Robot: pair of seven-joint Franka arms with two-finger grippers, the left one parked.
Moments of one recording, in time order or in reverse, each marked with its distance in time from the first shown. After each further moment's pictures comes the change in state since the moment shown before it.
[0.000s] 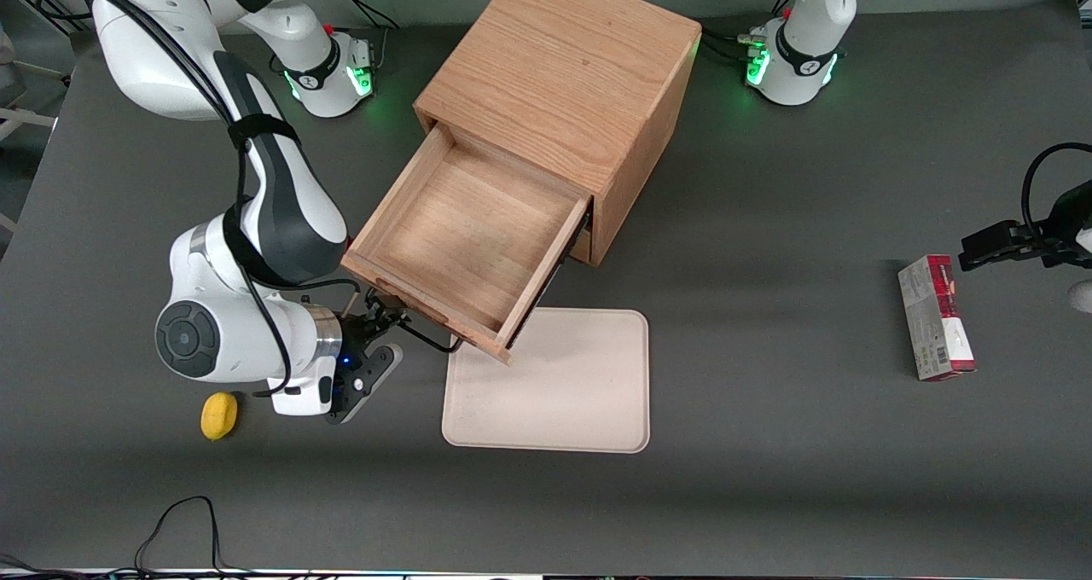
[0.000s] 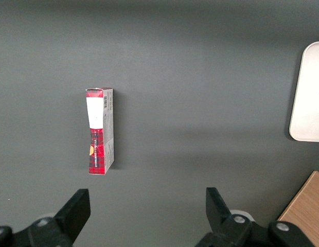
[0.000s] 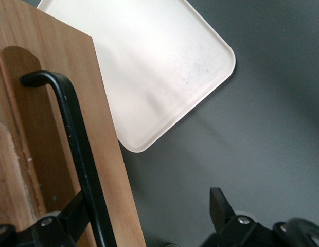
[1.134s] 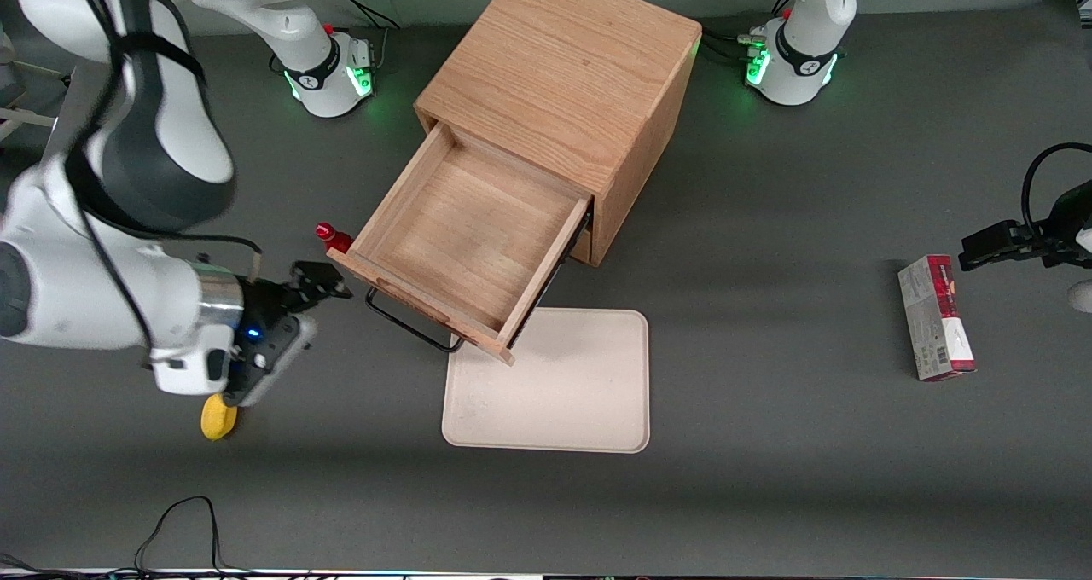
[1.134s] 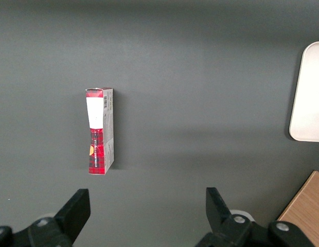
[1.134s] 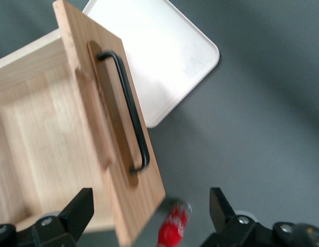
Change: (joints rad) arm -0.095 -0.178 -0.020 0.068 0.046 -0.234 0.000
